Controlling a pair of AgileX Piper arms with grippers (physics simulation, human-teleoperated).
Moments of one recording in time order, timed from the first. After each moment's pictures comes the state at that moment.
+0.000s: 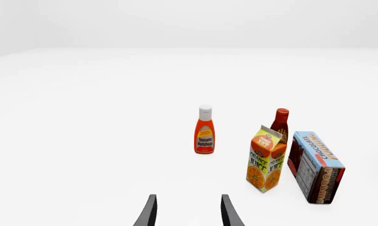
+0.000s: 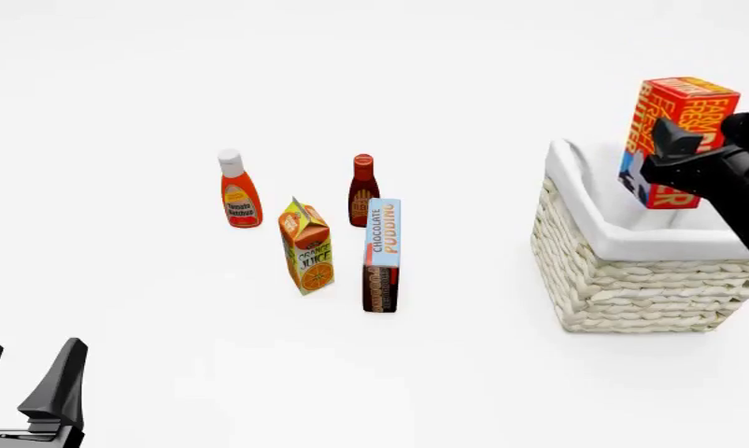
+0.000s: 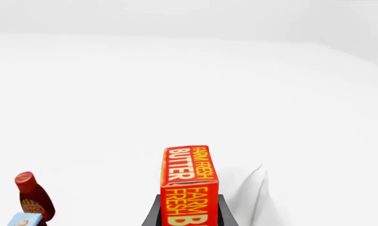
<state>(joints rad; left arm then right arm) 0.00 0.00 0.00 0.00 0.00 -0.08 1.13 -0.71 -0.32 -0.05</state>
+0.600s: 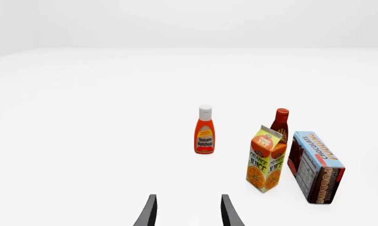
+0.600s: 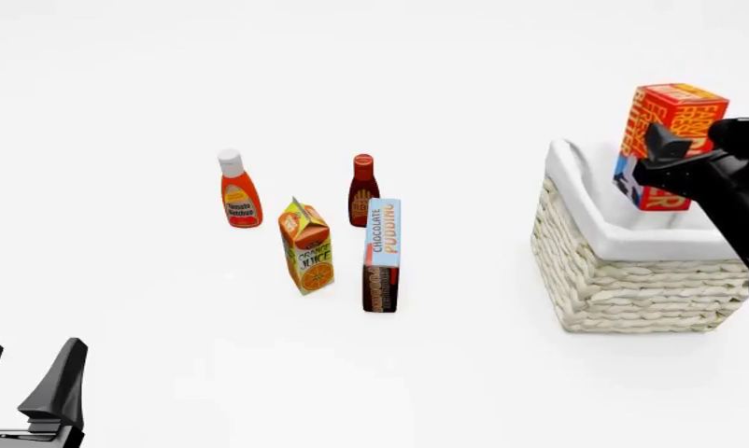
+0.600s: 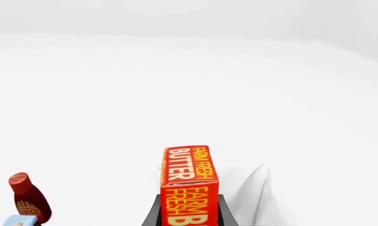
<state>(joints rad) 0.00 0.00 0.00 0.00 0.00 -0.08 1.19 -0.71 -0.38 -0.04</state>
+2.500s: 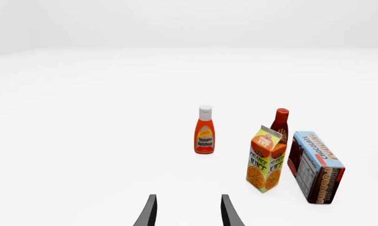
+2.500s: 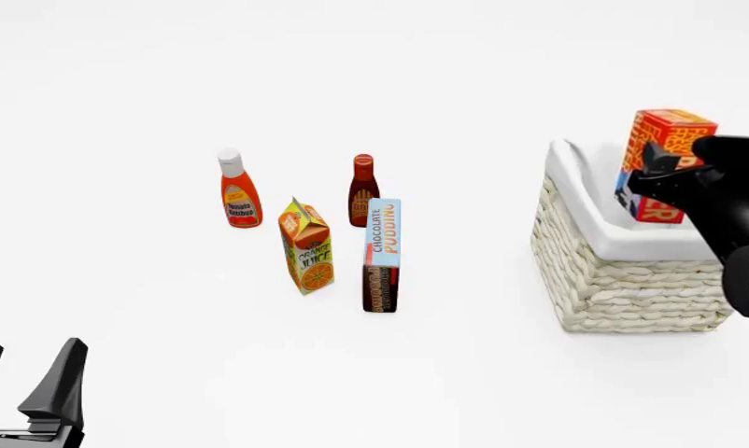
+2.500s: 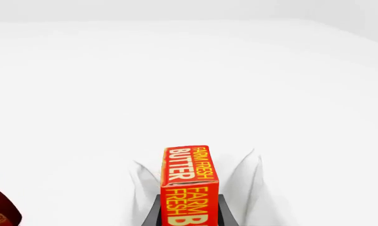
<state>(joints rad) 0.00 0.00 0.00 0.00 0.00 -0.15 1.37 -0.72 -0.49 -0.02</state>
